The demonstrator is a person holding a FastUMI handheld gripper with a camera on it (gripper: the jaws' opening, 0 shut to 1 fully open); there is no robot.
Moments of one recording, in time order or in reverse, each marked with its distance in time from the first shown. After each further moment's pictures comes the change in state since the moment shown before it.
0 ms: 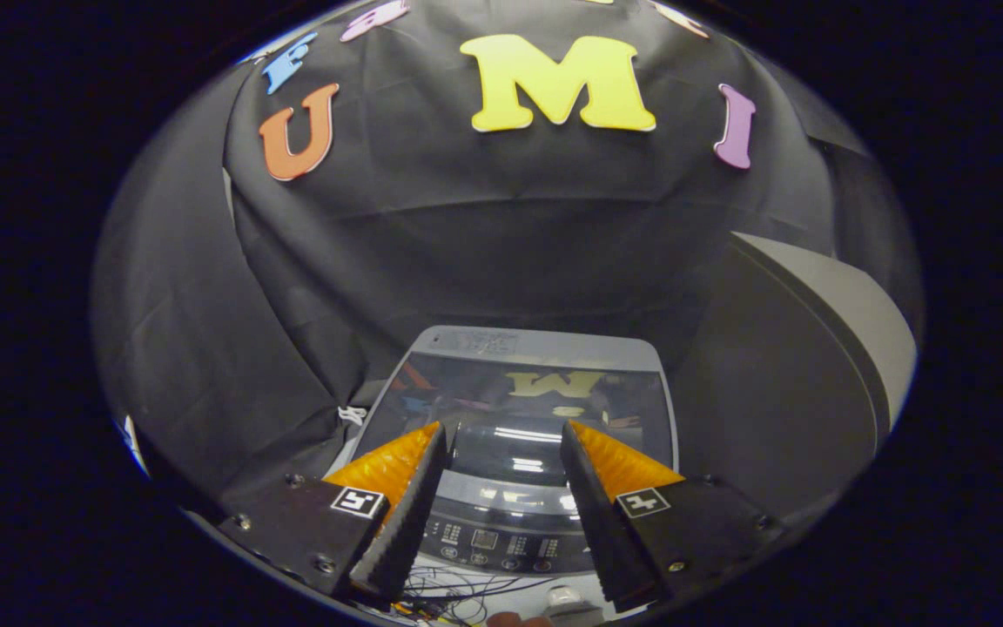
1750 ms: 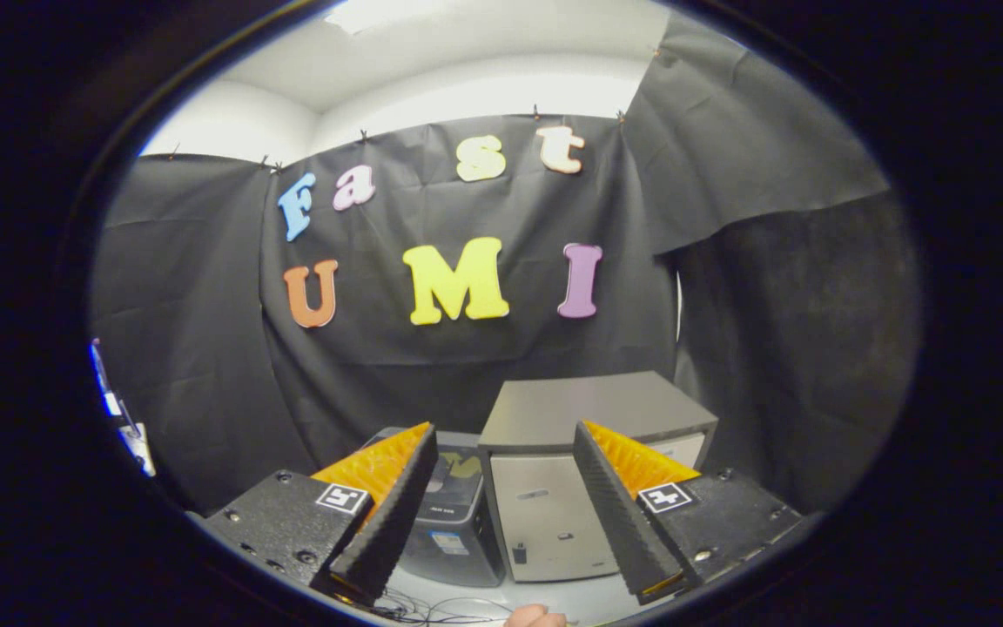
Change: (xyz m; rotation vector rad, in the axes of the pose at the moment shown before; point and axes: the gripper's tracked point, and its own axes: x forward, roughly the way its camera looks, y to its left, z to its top) arm -0.472 -0.222 -0.199 0.025 -0.537 -0.074
